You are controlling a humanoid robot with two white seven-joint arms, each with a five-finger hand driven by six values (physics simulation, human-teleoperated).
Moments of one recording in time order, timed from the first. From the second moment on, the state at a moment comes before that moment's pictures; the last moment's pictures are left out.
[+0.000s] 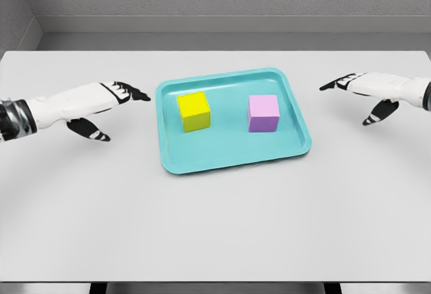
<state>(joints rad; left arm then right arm) -0.47 0.69 -0.36 -1.43 -0.32 -0.61 -0.61 -0.83 -0.82 0.83 -1.02 0.24 -0.61 0.49</state>
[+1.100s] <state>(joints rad) -0.60 0.45 -0.36 -1.19 -0.68 -0.61 -0.61 -1.02 -0.67 1.04 -0.98 0.32 -0.61 0.61</state>
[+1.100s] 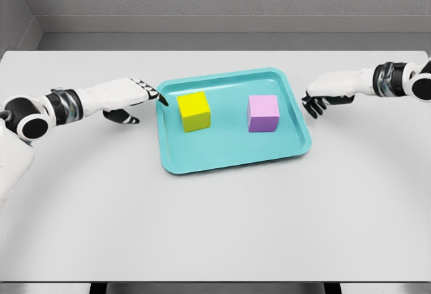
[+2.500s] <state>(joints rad) -0.62 0.42 -0.37 -1.16 -0.67 -0.61 -0.61 -1.09 -0.55 1.16 -0.91 0.37 -0.61 0.61</state>
